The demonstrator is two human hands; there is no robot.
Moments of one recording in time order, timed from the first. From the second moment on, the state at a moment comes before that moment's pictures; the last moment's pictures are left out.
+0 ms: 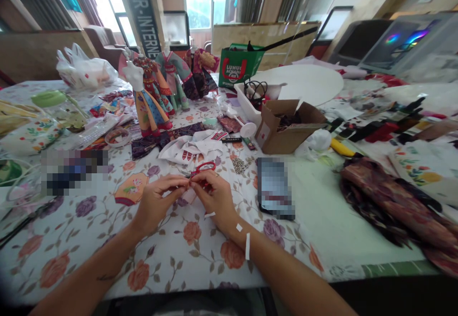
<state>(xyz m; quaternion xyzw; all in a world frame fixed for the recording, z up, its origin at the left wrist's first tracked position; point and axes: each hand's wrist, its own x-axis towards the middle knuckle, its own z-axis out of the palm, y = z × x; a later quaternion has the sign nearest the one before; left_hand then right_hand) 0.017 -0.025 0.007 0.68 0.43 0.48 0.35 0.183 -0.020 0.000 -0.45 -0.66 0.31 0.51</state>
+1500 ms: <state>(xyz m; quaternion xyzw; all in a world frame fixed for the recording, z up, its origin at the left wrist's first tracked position) 0.017 -0.023 0.007 0.64 0.46 0.50 0.35 0.179 -0.026 -0.004 -0.45 -0.74 0.17 0.47</state>
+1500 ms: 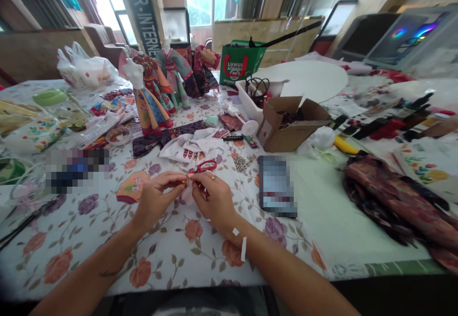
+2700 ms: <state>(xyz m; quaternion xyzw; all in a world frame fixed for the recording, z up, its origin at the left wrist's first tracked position) 0.017 -0.023 0.005 0.63 0.47 0.49 0.38 0.178 -0.023 -0.012 -0.42 -0.77 0.14 0.45</state>
